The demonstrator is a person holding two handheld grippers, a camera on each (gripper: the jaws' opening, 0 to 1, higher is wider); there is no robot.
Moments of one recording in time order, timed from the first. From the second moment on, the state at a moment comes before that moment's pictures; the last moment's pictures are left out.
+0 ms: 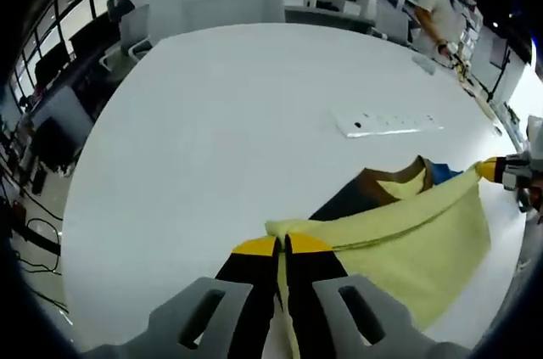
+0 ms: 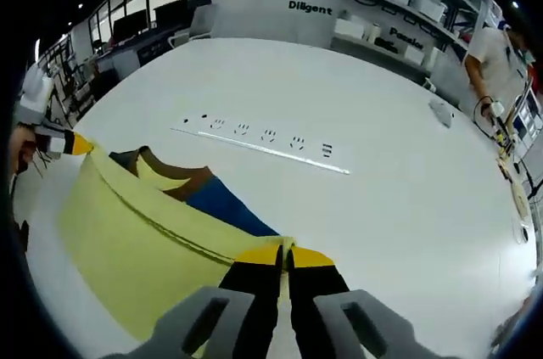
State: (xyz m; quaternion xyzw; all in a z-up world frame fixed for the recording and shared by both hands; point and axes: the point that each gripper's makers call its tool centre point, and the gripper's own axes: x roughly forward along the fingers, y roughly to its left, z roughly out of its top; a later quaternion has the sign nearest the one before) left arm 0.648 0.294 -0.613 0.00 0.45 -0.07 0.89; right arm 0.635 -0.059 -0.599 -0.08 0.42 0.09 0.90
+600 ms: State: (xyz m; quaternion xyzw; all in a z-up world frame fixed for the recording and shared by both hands) left arm 0.669 0.311 -0.581 -0.01 0.38 -0.08 0.92; right arm 0.659 -0.075 -0.578 -0.01 0.34 0.07 0.94
